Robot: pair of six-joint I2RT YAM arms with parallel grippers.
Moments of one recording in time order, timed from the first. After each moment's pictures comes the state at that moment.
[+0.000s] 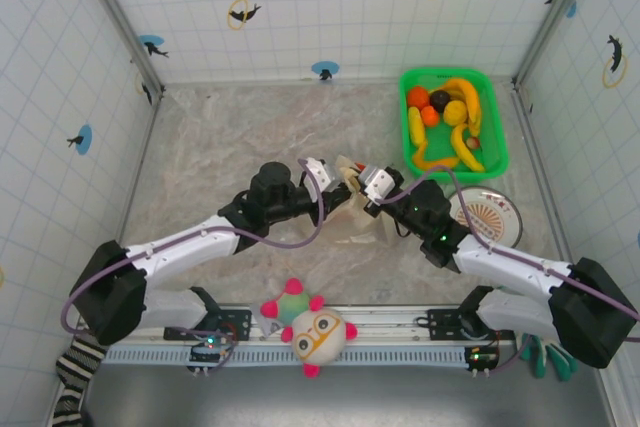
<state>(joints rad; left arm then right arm) -0.82 1.27 0.69 0.30 0.42 0.08 0.81 1.12 0.47 0.63 -0.04 -0.41</state>
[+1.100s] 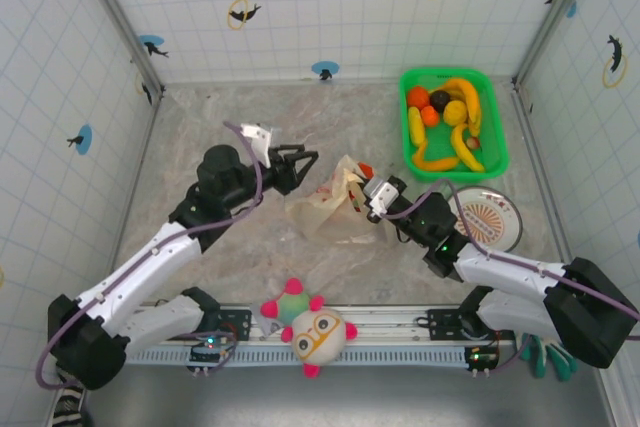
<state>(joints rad) -0.61 1.03 0.82 0.07 0.38 -0.41 0.83 1.11 0.36 0.83 -0.02 -0.47</state>
